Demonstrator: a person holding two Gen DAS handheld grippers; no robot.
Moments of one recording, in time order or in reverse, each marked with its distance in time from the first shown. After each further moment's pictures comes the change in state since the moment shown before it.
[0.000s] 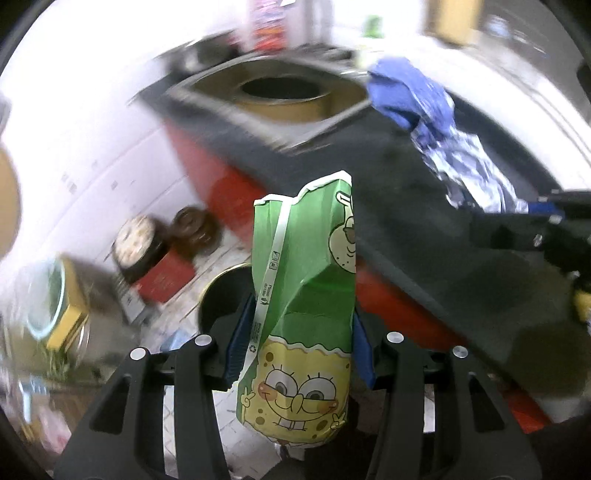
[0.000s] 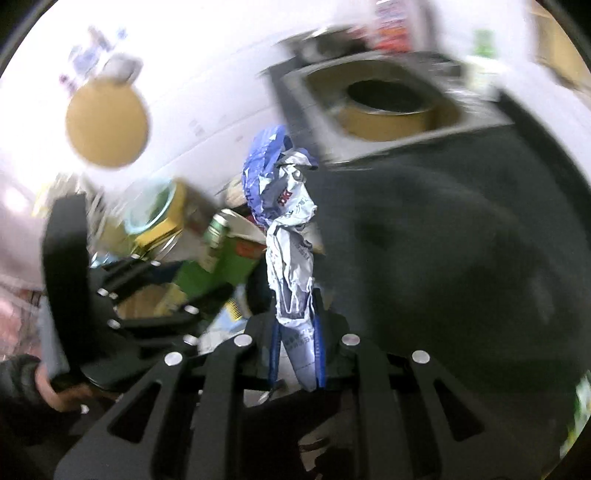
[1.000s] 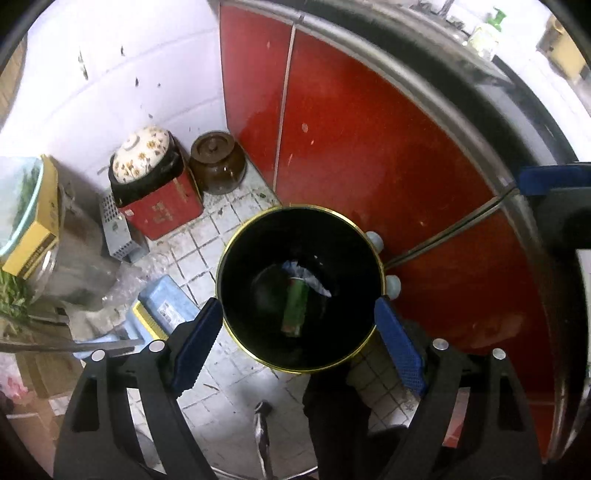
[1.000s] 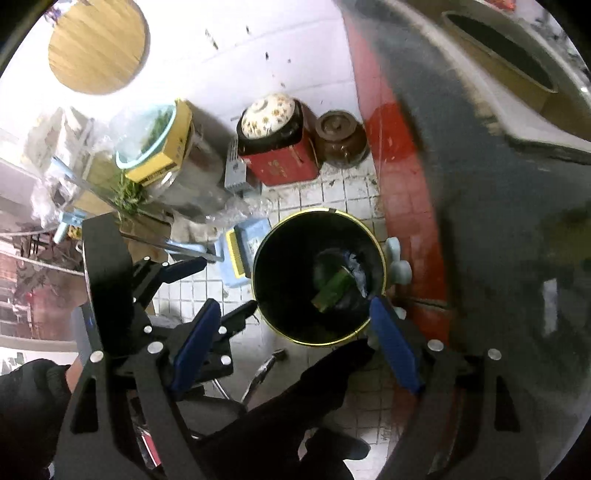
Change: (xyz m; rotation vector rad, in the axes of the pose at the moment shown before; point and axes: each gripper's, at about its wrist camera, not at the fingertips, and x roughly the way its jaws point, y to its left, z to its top) left arm 0.128 0.125 -0.048 -0.213 0.112 -0.040; right arm 0.184 0.056 0.062 -0.106 0.264 0.012
